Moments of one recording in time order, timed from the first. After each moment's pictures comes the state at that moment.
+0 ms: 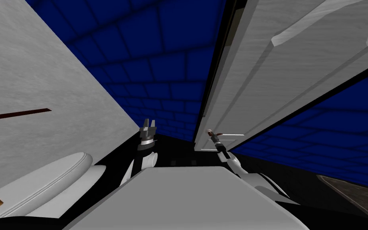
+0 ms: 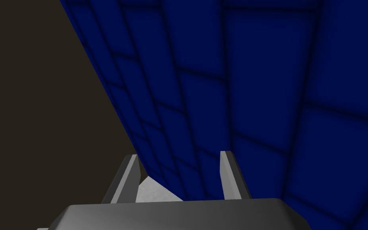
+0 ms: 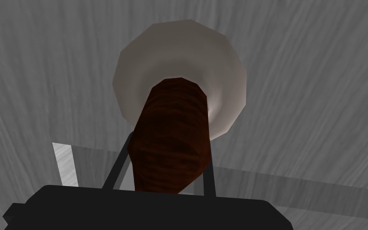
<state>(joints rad) -0.13 -0.45 0.01 -0.57 0.00 -0.87 -0.35</state>
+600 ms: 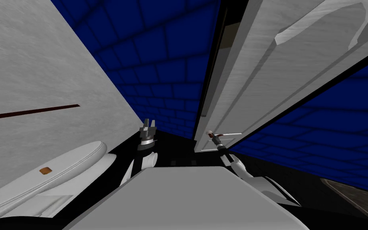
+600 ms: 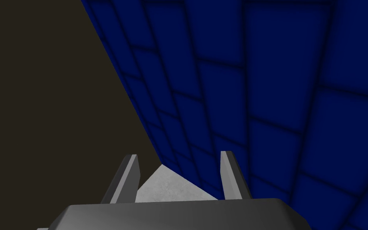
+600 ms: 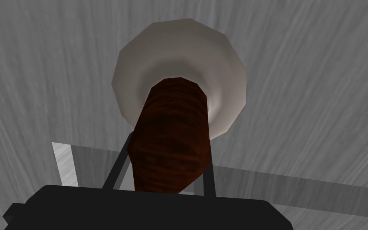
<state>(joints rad) -0.09 -0.49 0.05 -0.57 0.02 -0.94 -0.41</state>
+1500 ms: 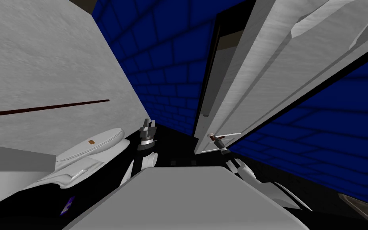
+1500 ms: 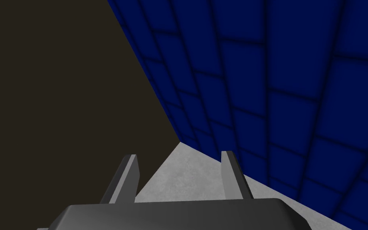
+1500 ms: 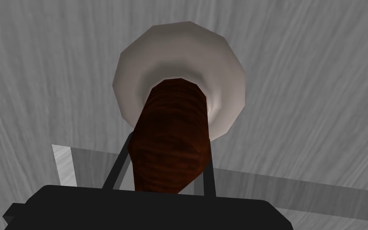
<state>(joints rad) -0.03 -0.55 0.10 -0.55 0.05 -1.08 -0.48</state>
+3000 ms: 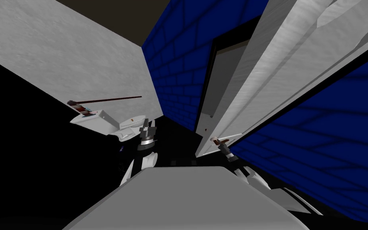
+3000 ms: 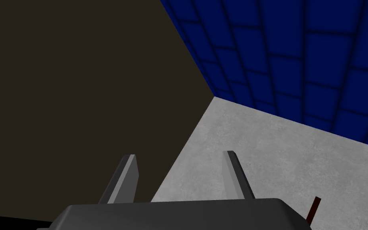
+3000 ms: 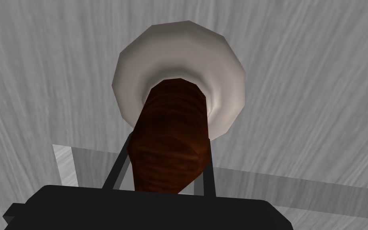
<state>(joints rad) 0.02 -0.60 0.11 -0.46 0.07 -1.25 -0.52</state>
